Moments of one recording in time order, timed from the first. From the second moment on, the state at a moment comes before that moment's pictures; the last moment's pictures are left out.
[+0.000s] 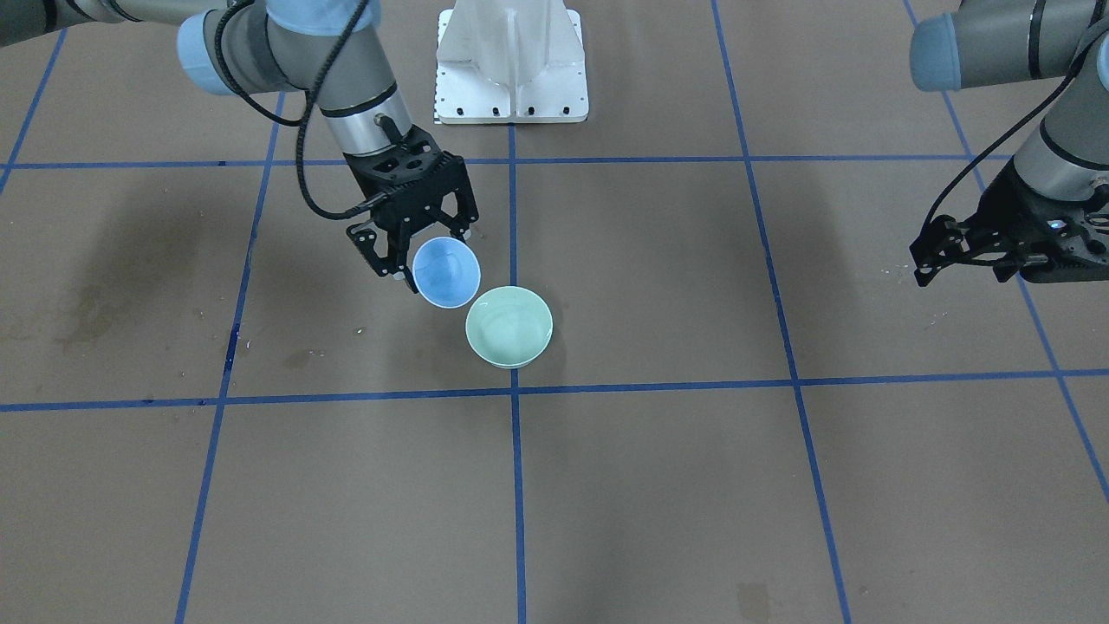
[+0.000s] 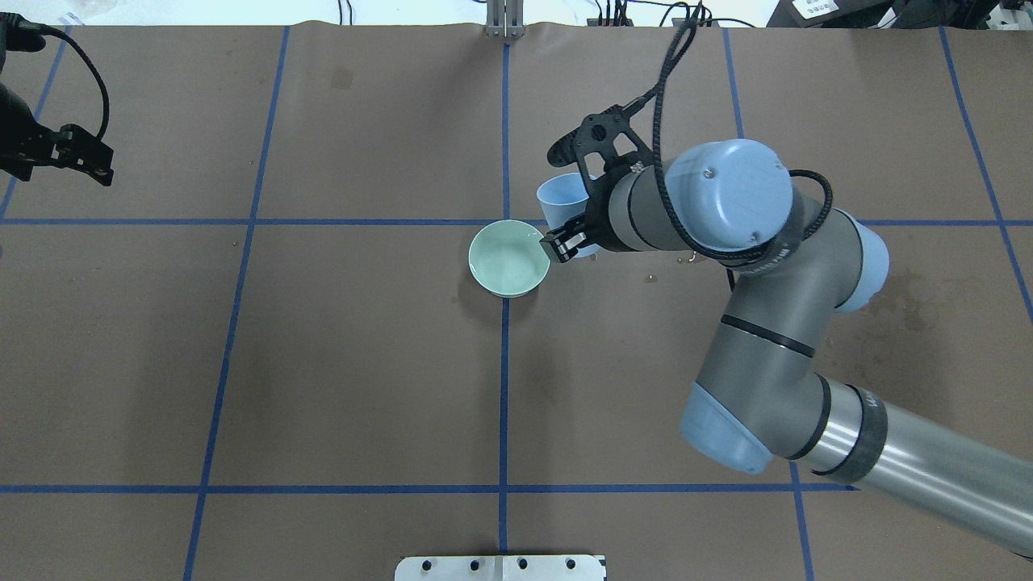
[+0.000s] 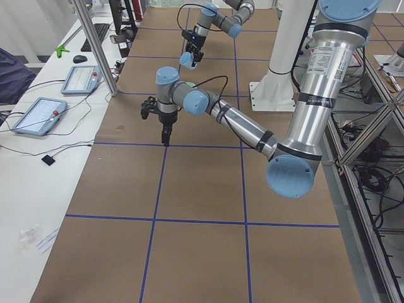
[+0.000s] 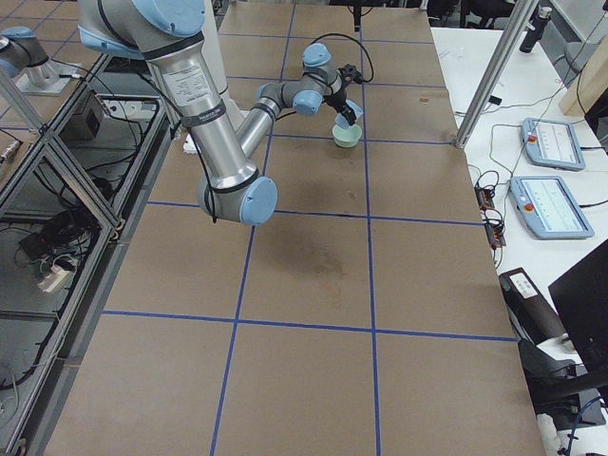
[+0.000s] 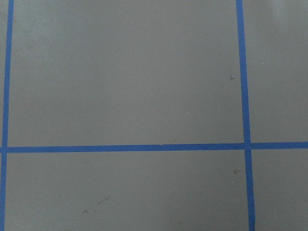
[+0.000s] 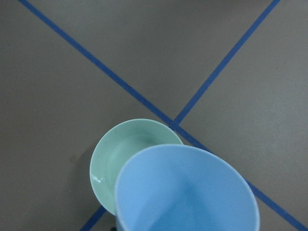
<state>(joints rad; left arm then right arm) -1.12 -1.80 -1.89 -1.50 -2.13 -0.61 0.59 -1.05 1.86 -1.27 1.65 0.66</state>
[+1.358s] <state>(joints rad) -1.13 -1.80 -1.92 -1.49 -2.13 -0.62 0.78 -1.80 2.06 -1.08 1.15 1.22</state>
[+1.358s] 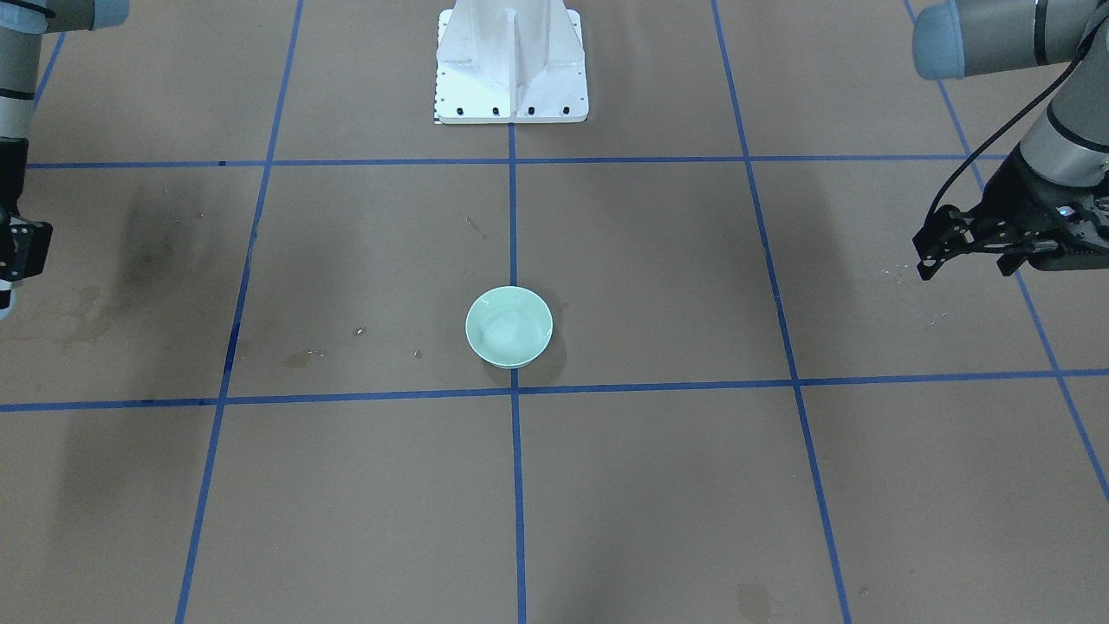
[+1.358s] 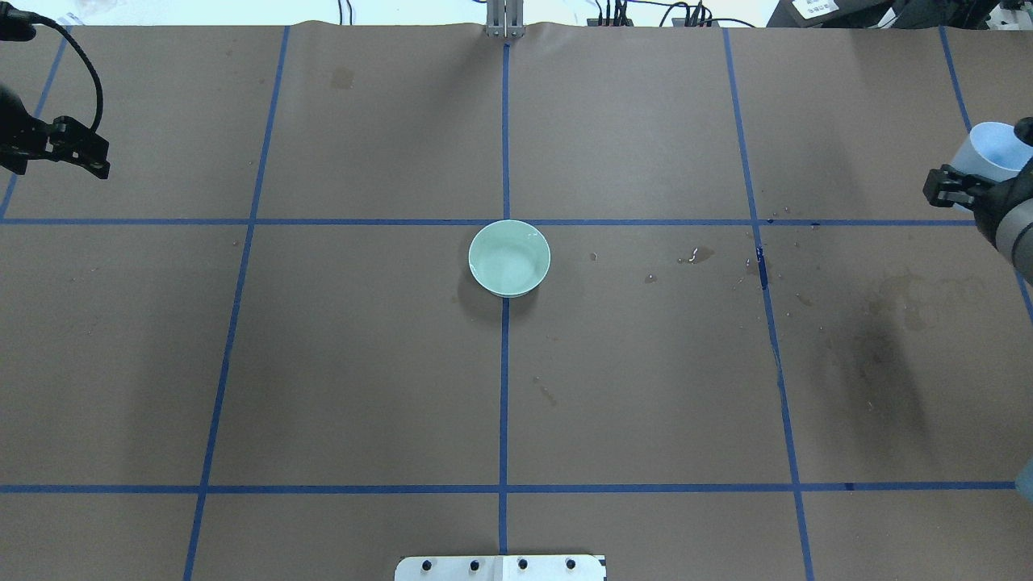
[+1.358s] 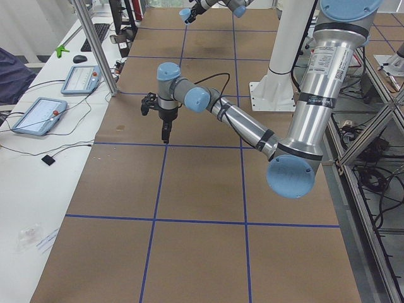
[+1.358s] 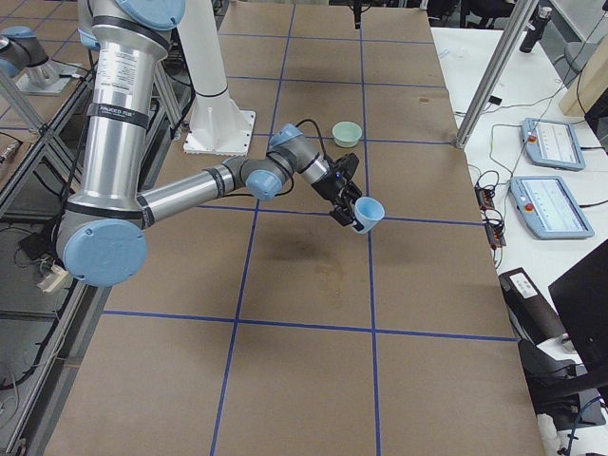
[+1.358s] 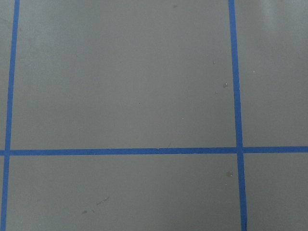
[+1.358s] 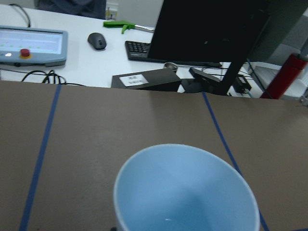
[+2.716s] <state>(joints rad) -1.13 -1.80 -1.92 -1.49 -2.12 -0.62 0.41 -1.84 1.69 -0.84 0.66 1.62</state>
